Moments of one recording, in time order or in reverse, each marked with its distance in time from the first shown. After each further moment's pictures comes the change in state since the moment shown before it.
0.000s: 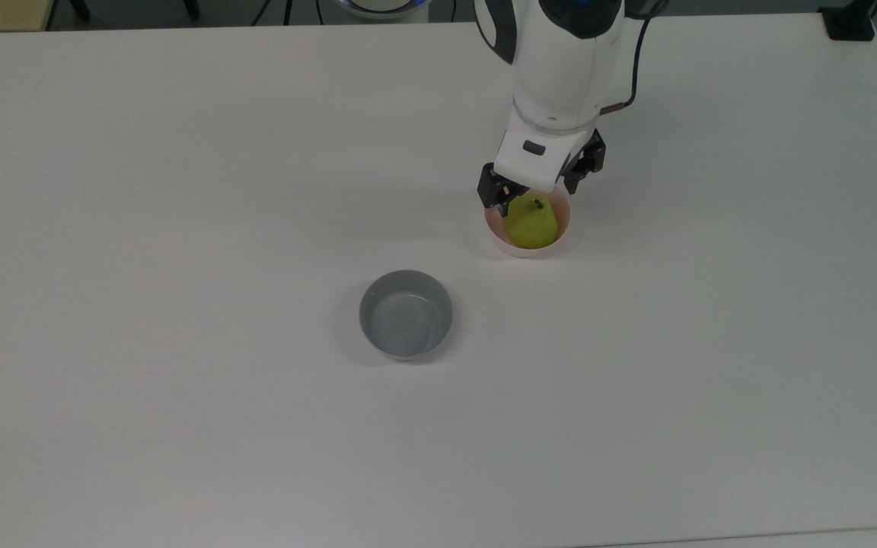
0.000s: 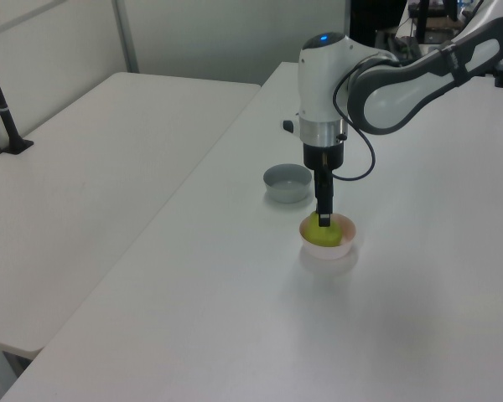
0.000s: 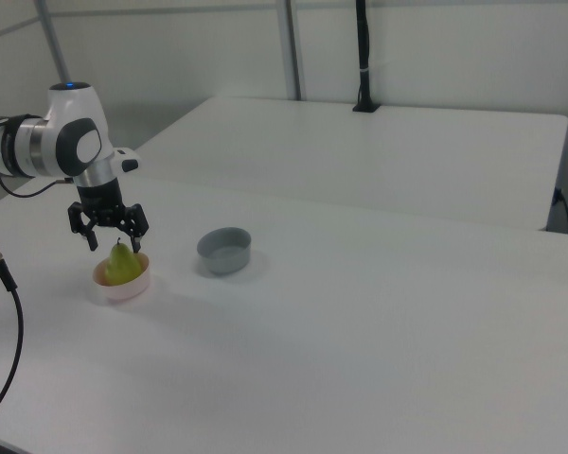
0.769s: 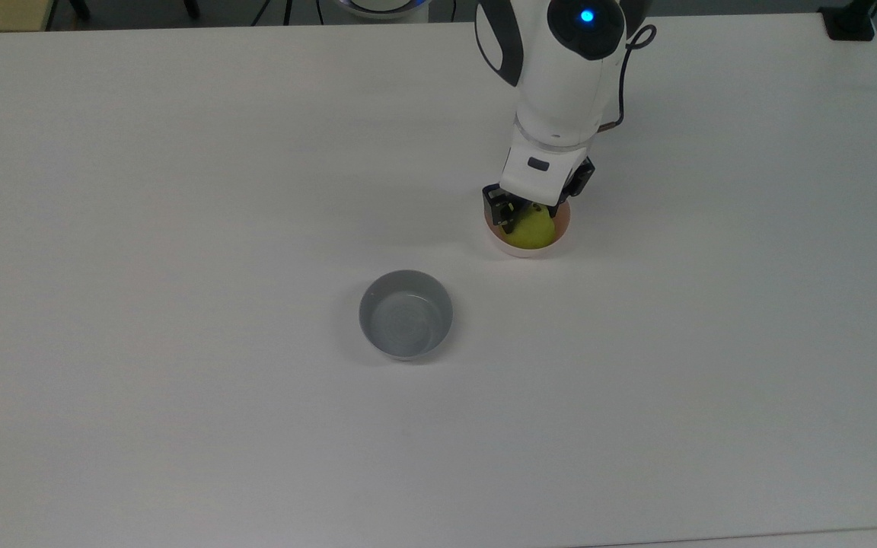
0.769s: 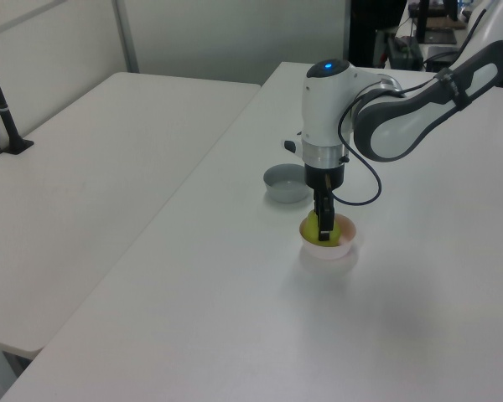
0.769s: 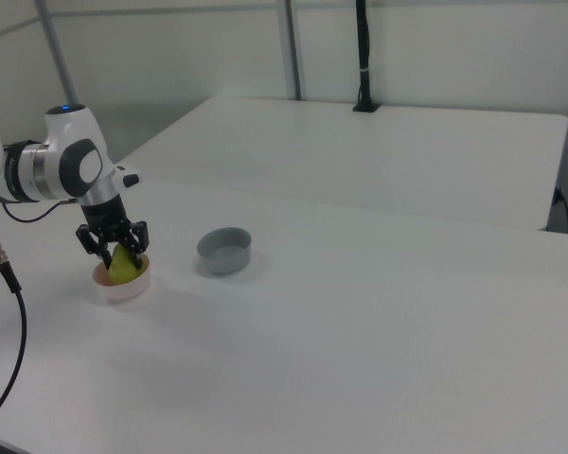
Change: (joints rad) arm 0.001 0.023 0.013 -0.070 -0.084 0.123 0.000
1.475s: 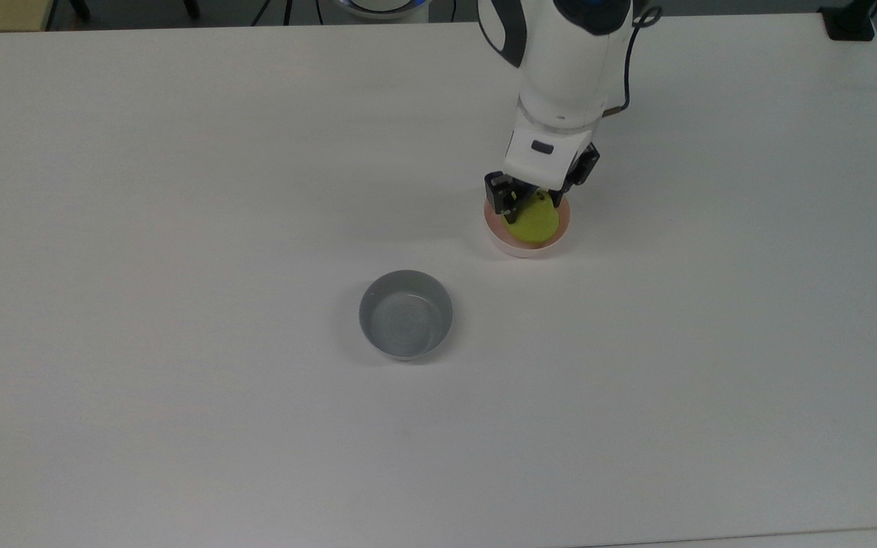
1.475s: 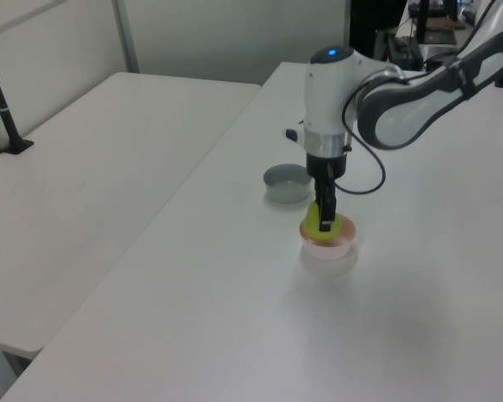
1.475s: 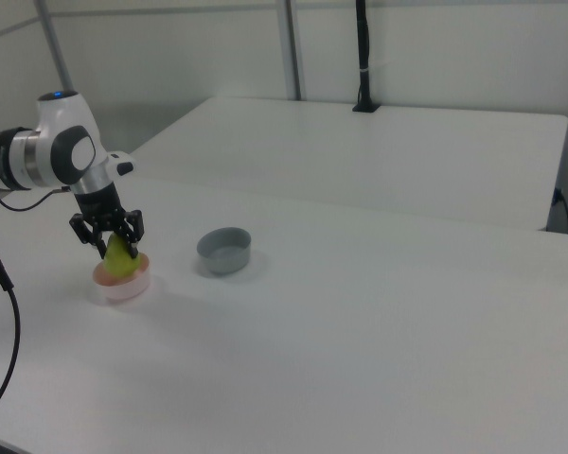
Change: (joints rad) arm -0.001 -0.050 0.003 0.003 0.000 -0.041 0.001
